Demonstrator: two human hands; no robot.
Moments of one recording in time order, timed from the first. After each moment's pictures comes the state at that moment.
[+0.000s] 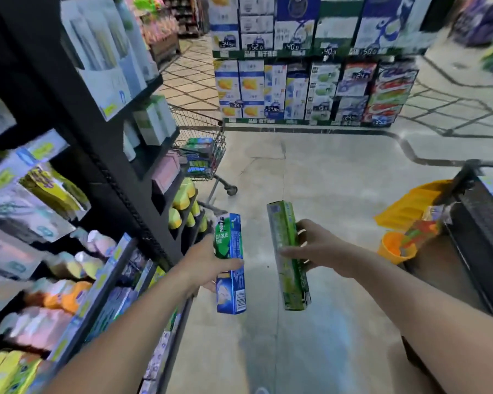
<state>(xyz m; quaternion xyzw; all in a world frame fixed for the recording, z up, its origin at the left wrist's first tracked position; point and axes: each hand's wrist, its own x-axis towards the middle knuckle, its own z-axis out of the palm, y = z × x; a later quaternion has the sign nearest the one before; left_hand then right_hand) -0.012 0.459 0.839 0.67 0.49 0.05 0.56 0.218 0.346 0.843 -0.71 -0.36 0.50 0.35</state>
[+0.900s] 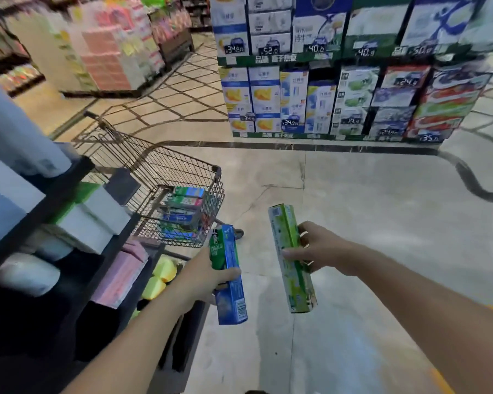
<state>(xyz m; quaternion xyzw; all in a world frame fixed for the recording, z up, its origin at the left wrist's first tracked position) 0.308 0.840 0.829 0.59 0.58 0.07 0.56 0.560 0.759 0.828 -0.68 -0.37 0.55 0.30</state>
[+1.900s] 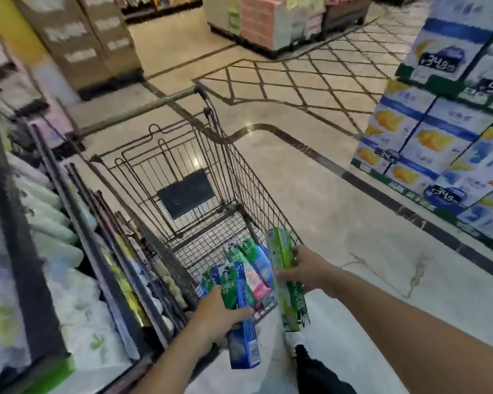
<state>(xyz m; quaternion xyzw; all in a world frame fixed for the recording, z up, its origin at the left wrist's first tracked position) 0.307 1.266 0.721 0.35 0.73 0.13 0.57 0.521 1.369 0.747 -0.63 -0.53 0.56 0.03</state>
